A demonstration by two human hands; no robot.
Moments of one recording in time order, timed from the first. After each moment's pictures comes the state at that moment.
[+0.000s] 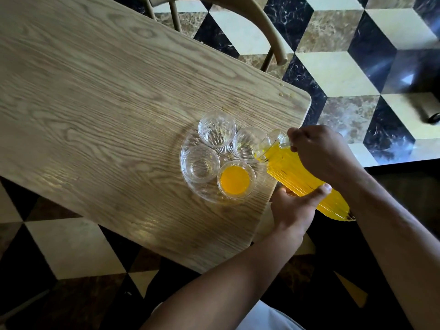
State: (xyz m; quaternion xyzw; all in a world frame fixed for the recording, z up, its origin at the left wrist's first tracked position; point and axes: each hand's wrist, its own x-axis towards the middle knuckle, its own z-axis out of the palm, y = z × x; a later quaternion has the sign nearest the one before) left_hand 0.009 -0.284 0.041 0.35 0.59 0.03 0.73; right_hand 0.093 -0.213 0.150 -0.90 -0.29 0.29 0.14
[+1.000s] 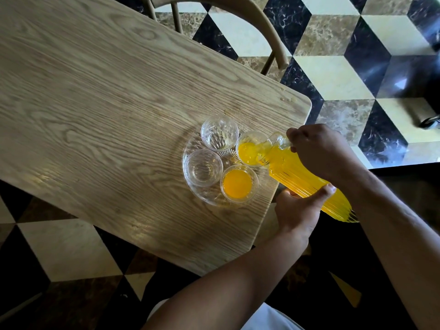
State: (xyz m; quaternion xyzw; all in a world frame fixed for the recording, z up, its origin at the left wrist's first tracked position) left_hand 0.014 -0.280 0.047 0.32 0.58 0.00 0.75; right_hand 0.095 -0.195 0.156 -0.90 -0.29 0.30 0.10
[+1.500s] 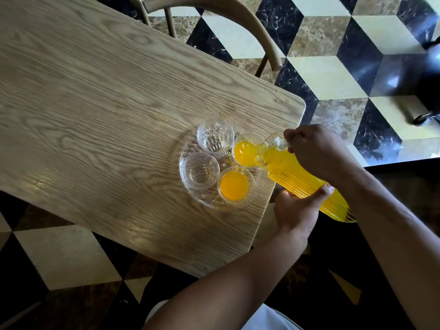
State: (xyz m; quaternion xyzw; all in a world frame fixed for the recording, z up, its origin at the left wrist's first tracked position) left_hand 0.015 -0.282 0.051 0.34 0.58 -0.01 0.74; right_hand 0.095 -0.198 0.162 -0.90 -0.33 0.29 0.07
